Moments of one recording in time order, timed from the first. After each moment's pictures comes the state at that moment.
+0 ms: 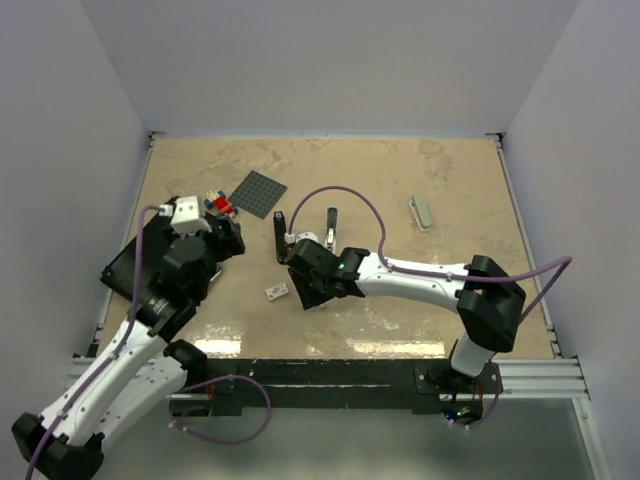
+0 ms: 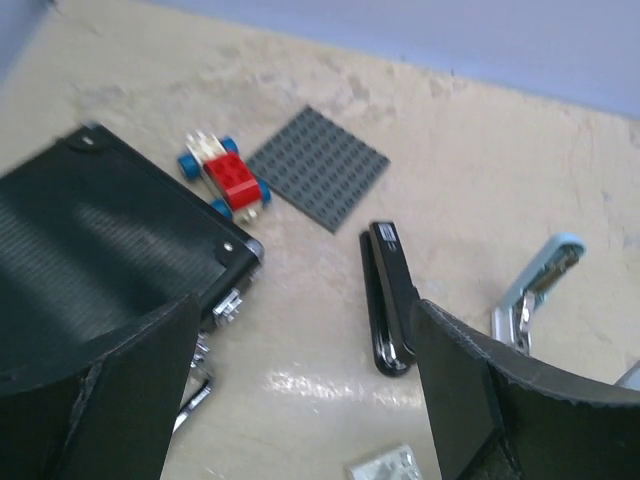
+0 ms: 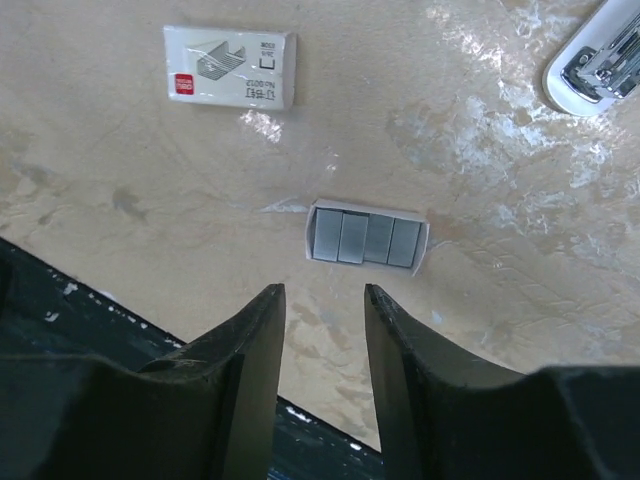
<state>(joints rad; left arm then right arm) -0.52 0.72 0.66 -0.28 -0.50 -0.40 1.10 1.66 1.18 -0.56 0.15 0.60</state>
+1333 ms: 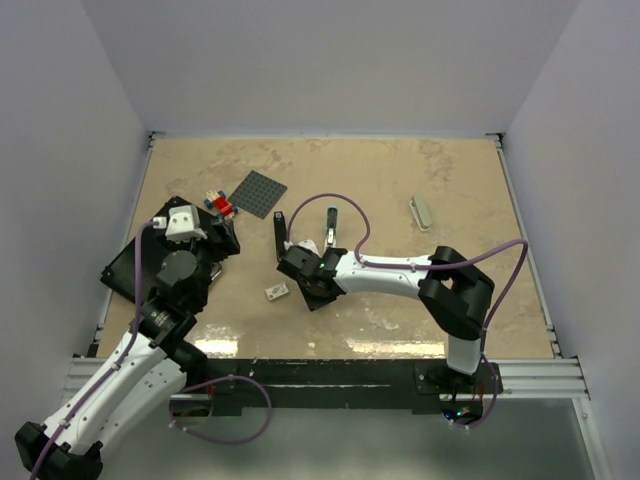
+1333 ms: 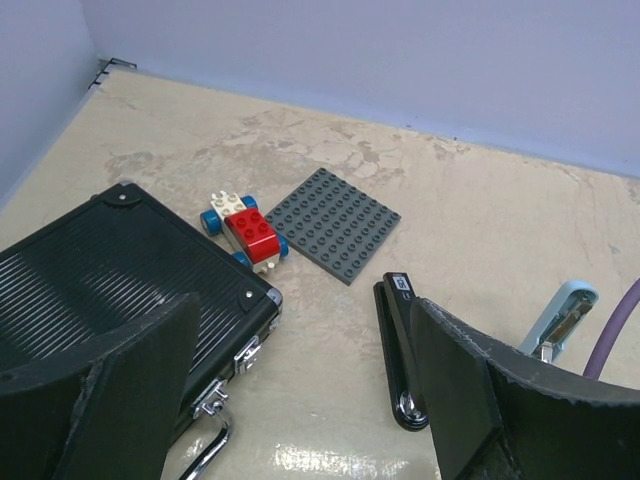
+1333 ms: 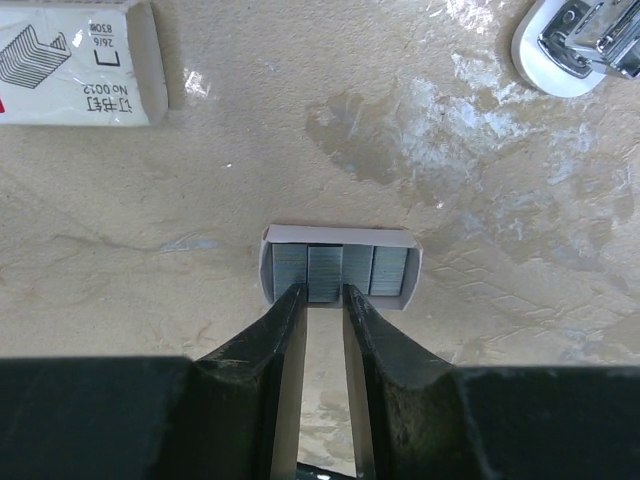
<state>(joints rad) -0.53 0.56 0.50 -0.02 -0.61 -0.24 1.10 1.86 1.26 -0.66 0.23 0.63</state>
